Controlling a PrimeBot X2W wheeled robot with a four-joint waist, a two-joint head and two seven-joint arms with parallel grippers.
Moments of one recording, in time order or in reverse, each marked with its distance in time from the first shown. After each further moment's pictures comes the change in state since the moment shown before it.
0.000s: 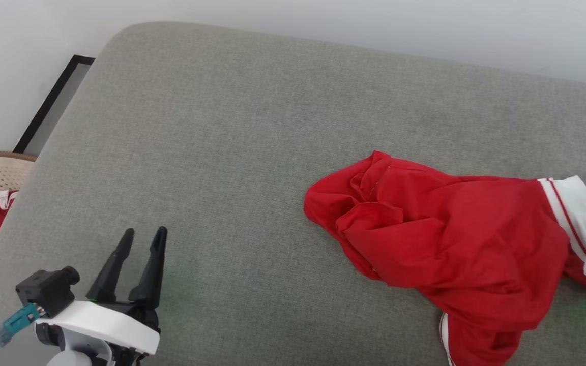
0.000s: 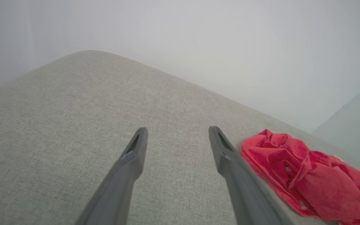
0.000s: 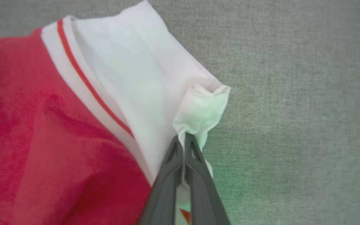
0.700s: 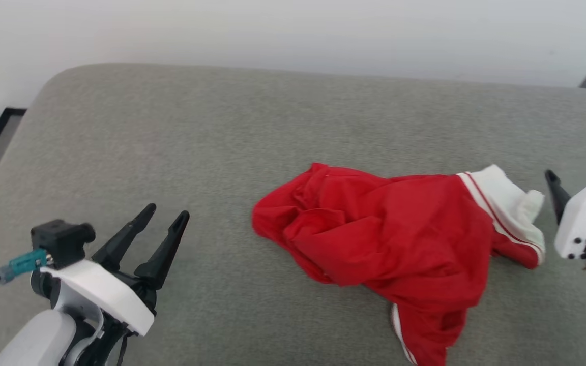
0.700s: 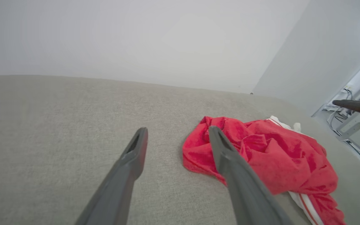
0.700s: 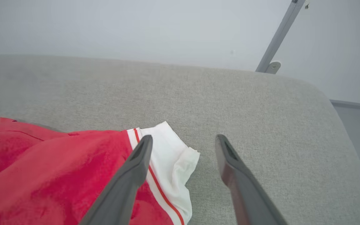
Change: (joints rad) left arm -0.162 0.230 -0.243 -0.060 -0.117 0.000 0.123; right arm 0.066 0.053 0.143 -0.330 0.028 0.000 -0.199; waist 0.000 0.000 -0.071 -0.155
